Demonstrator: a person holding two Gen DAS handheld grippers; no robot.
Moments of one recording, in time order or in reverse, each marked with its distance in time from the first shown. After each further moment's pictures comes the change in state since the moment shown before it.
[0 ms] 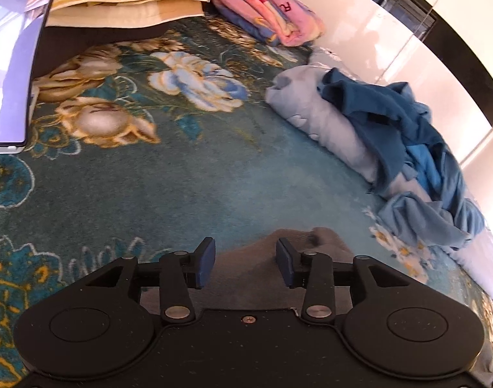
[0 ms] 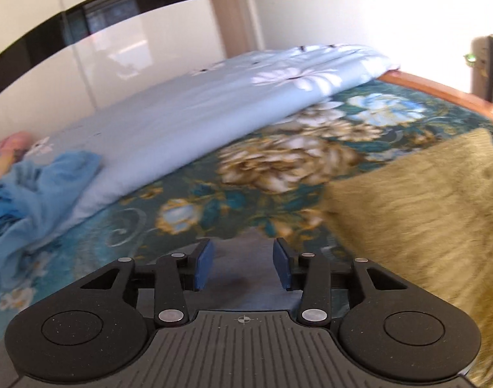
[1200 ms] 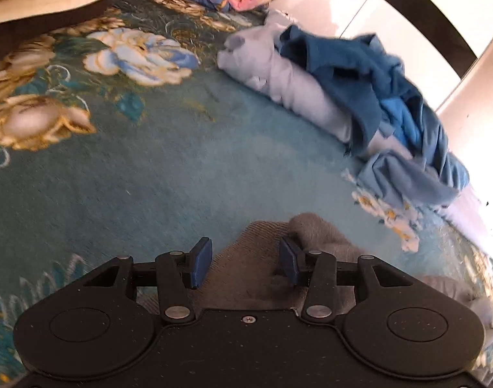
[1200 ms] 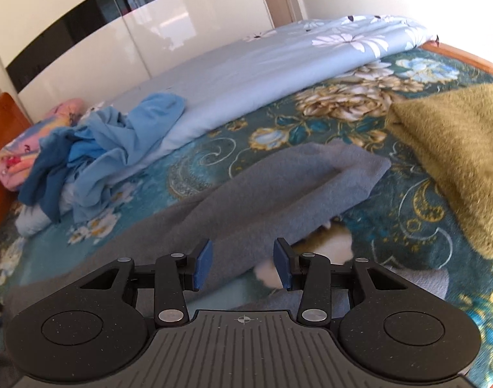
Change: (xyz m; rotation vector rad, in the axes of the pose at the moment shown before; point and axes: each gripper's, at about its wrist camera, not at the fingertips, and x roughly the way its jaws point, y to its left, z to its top) left arm 0.045 -0.023 -0.001 0.164 0.105 -0.109; right arm -0.083 0.060 -0.080 -0.012 0.118 0.150
